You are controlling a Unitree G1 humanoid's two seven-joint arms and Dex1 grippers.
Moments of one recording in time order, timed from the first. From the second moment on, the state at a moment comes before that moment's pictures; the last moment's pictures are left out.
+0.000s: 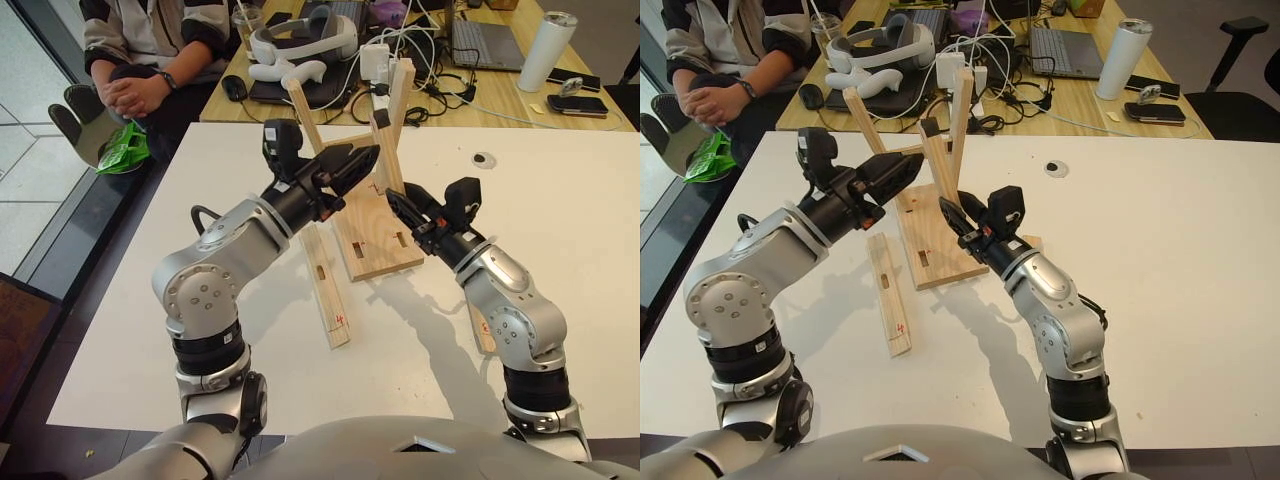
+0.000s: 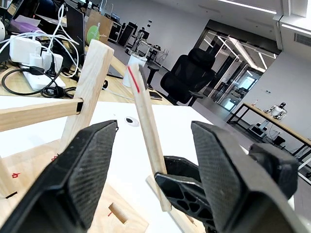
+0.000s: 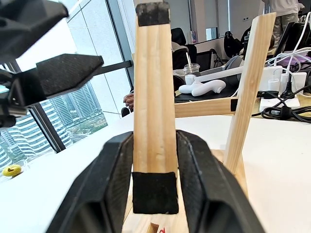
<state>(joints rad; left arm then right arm) -0.38 0.16 0.15 -0.48 -0.93 1.05 -0.08 -0.13 -0.12 0.12 -0.40 0.45 0.52 0.34</state>
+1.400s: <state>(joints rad) -0.50 0.28 0.10 -0.31 -1.02 1.17 -0.18 -0.13 -0.30 0.25 -0.42 0.29 0.38 0.50</state>
